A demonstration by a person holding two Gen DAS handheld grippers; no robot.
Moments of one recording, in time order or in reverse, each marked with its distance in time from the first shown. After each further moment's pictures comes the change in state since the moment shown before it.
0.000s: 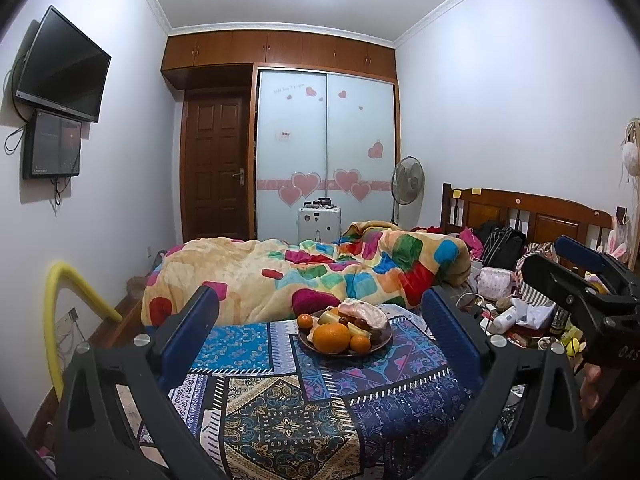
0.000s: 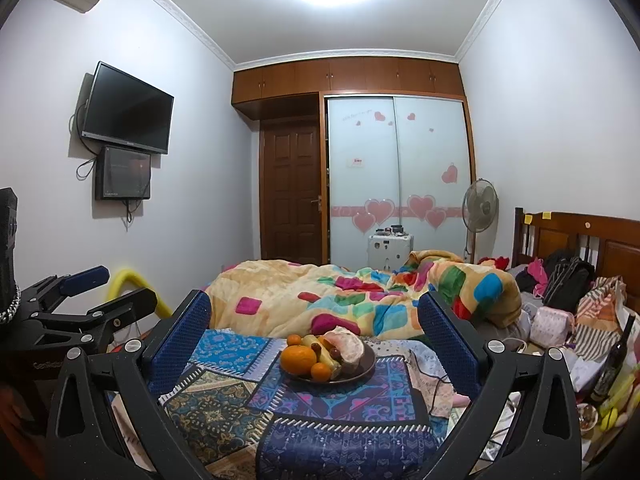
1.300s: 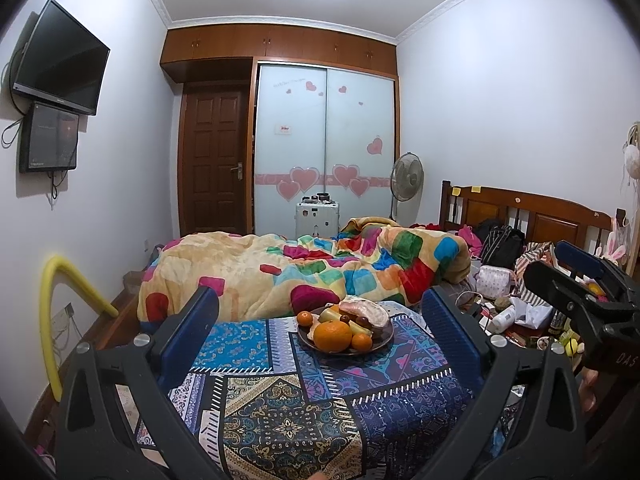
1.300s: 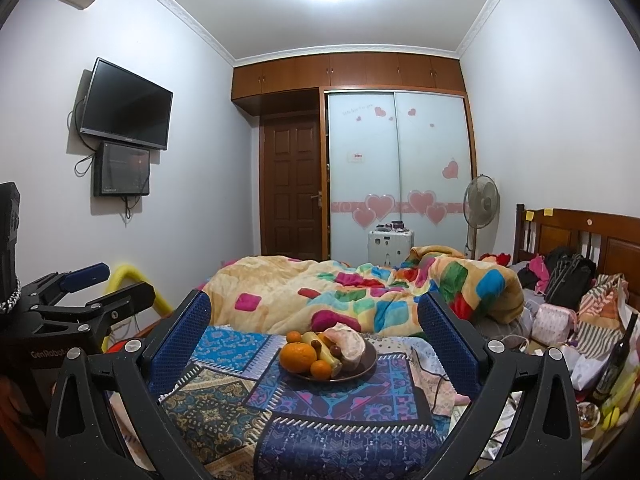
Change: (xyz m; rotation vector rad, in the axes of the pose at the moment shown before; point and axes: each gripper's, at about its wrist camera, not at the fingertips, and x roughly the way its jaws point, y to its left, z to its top) left arm 0.009 0.001 -0.002 -0.008 0.009 -0.007; right arm 0.005 0.002 -0.004 -0.003 0.013 0.002
